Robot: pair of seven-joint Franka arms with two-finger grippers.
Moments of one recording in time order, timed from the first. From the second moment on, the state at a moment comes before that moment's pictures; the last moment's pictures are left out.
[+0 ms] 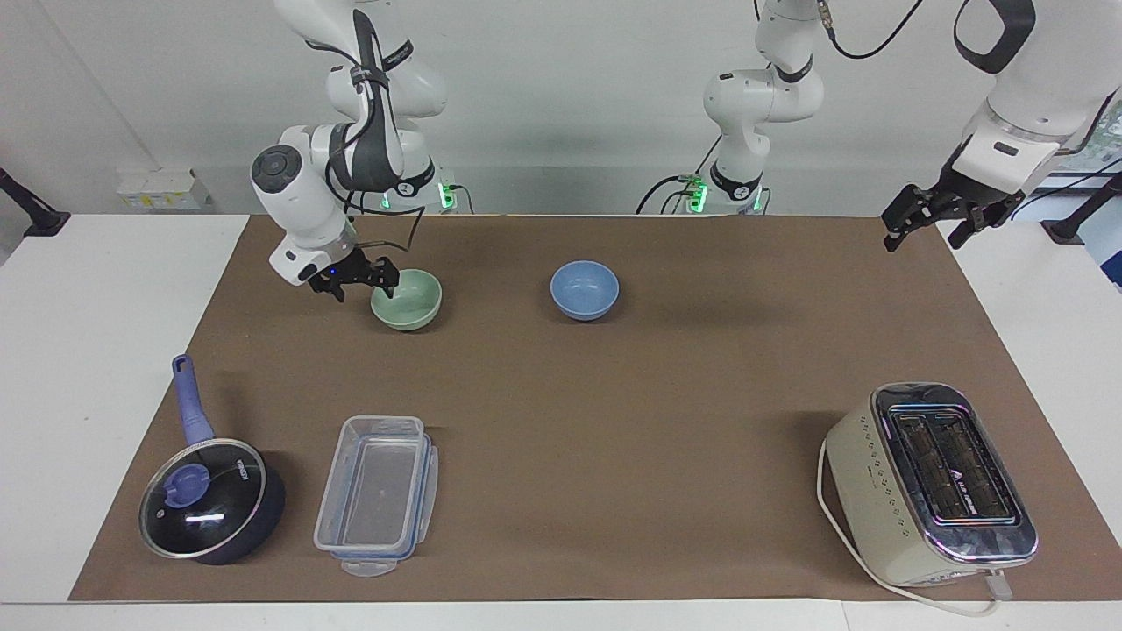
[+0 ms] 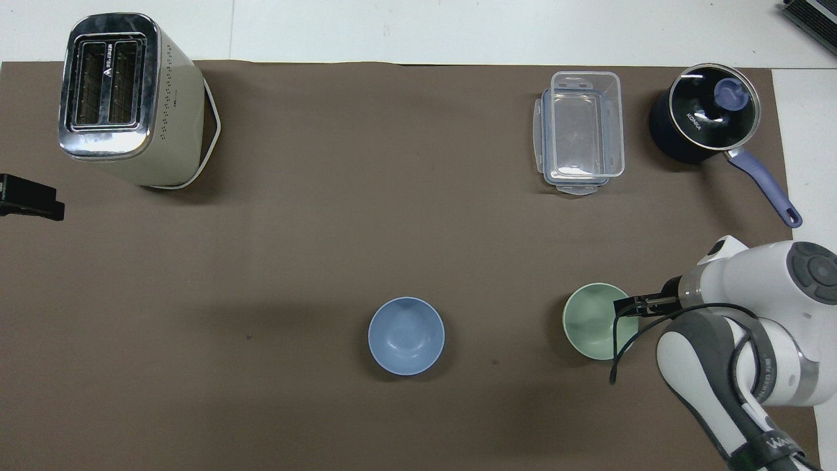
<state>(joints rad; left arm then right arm) -0.02 0.01 0.04 -1.54 0.00 1.55 0.04 -0.04 -0.11 0.02 -2.42 0.06 2.19 -0.11</state>
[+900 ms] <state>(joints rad) -0.02 0.01 0.04 -1.54 0.00 1.55 0.04 -0.05 -0.07 0.02 -2.48 0.17 2.26 -0.24</state>
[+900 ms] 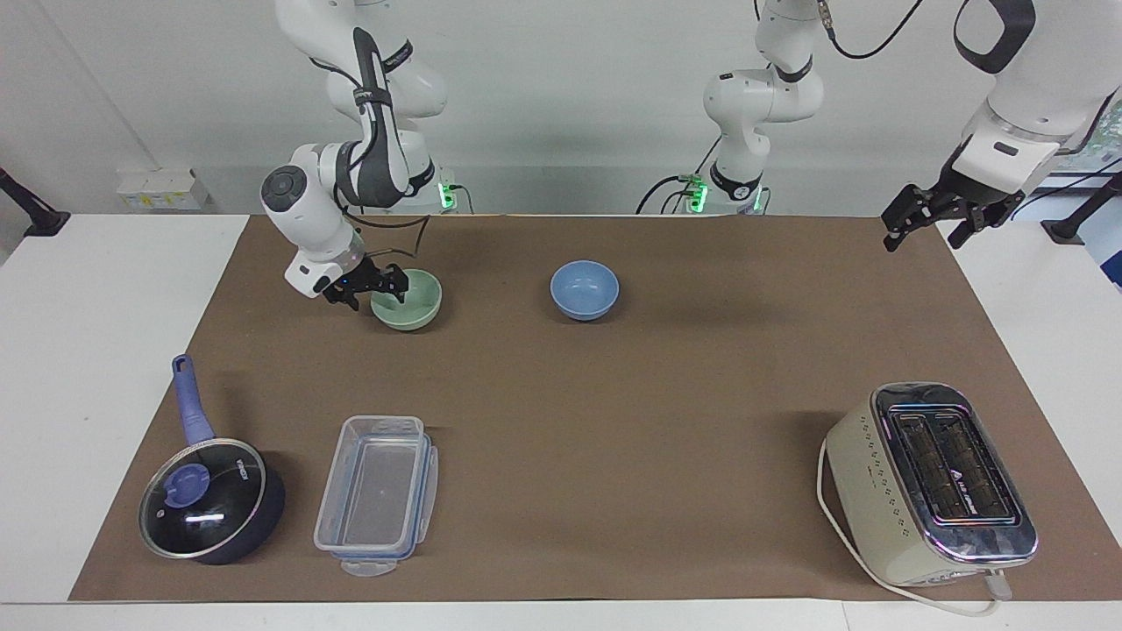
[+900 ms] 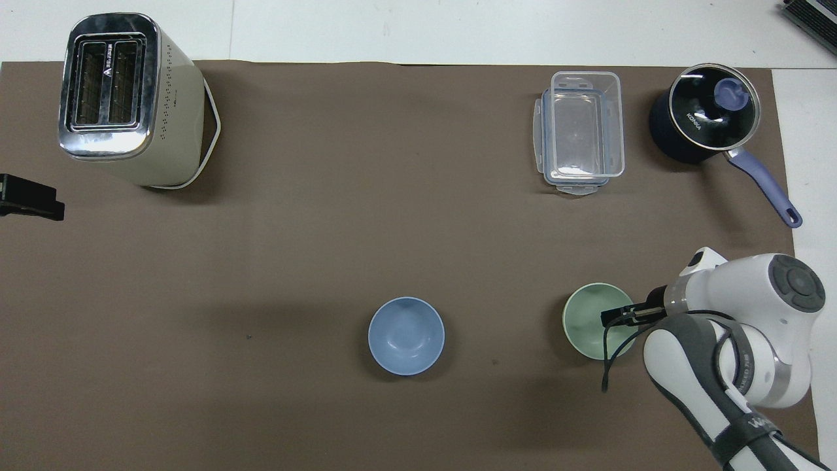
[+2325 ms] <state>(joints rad) -0.02 0.01 0.04 -1.54 0.00 1.55 0.04 -0.07 -0.08 0.03 -2.42 0.29 2.20 -0.33</state>
